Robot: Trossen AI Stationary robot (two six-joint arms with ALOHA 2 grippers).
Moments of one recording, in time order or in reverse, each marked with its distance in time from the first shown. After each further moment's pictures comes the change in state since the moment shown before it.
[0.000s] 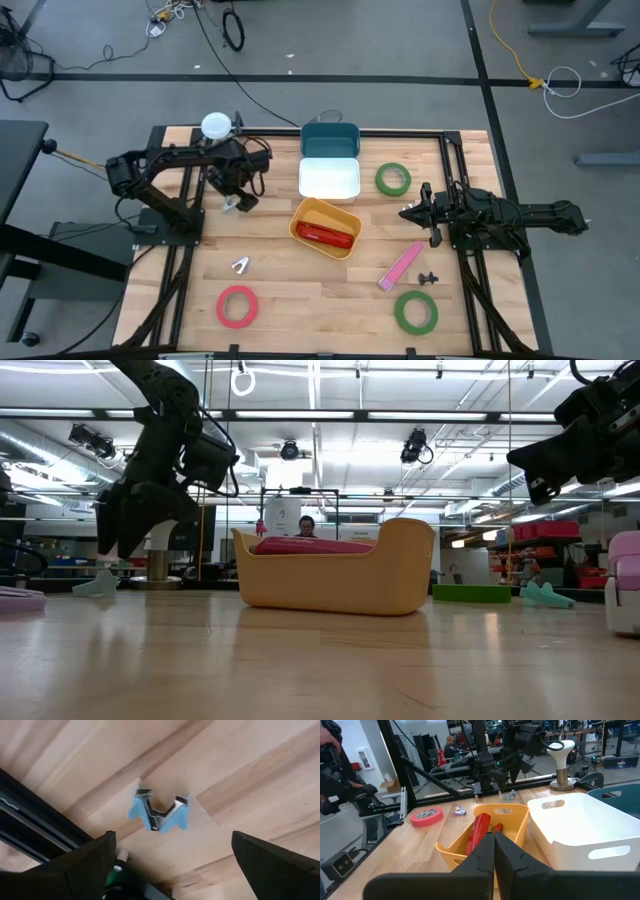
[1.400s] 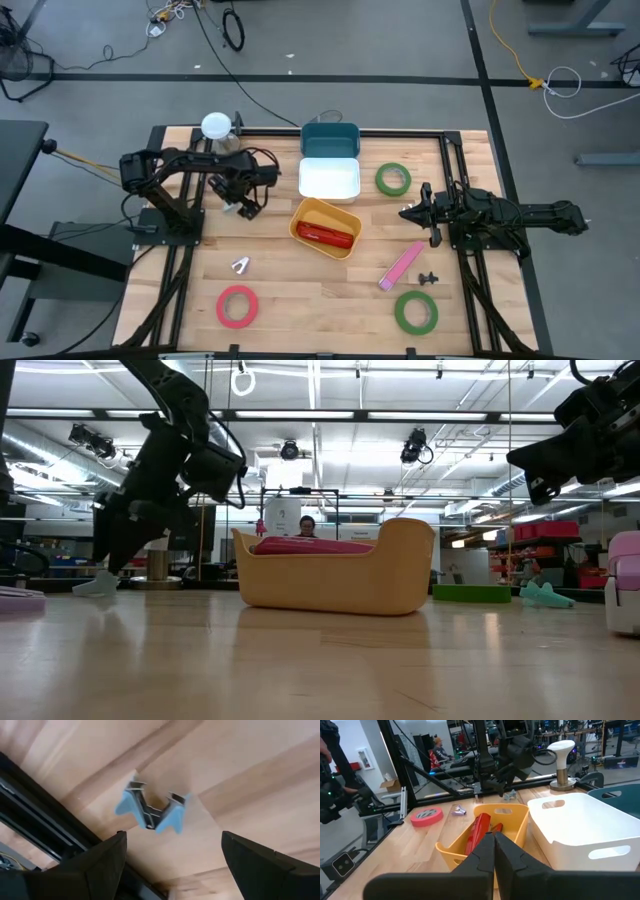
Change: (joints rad) left arm -0.117 0.097 -0.001 0.007 -0.054 -0.165; right arm 0.000 0.000 0.000 0.000 0.000 0.000
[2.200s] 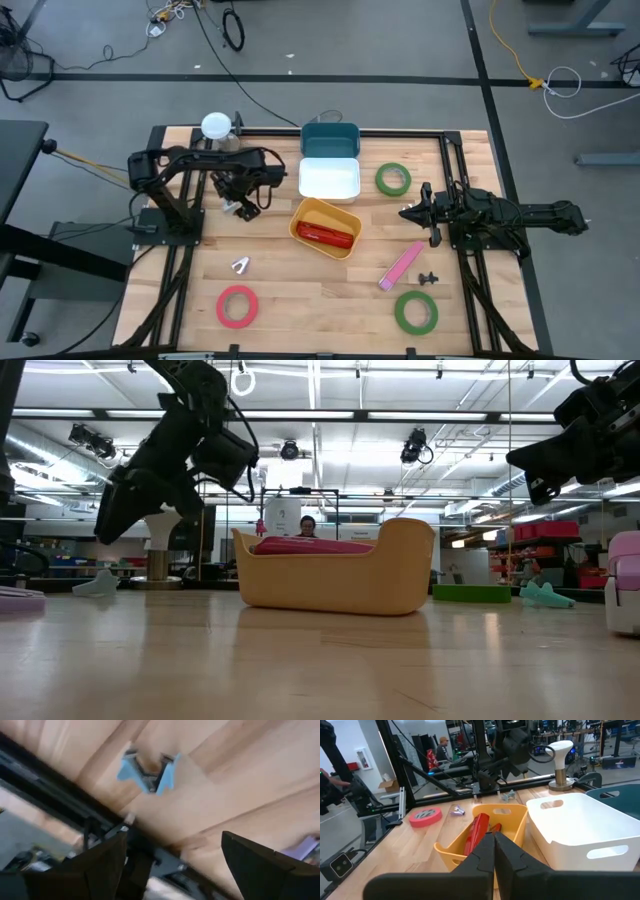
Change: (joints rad) left arm -0.045 0.051 0.150 -0.214 0.040 0.096; right arm 0.000 0.000 0.000 0.000 0.007 0.000
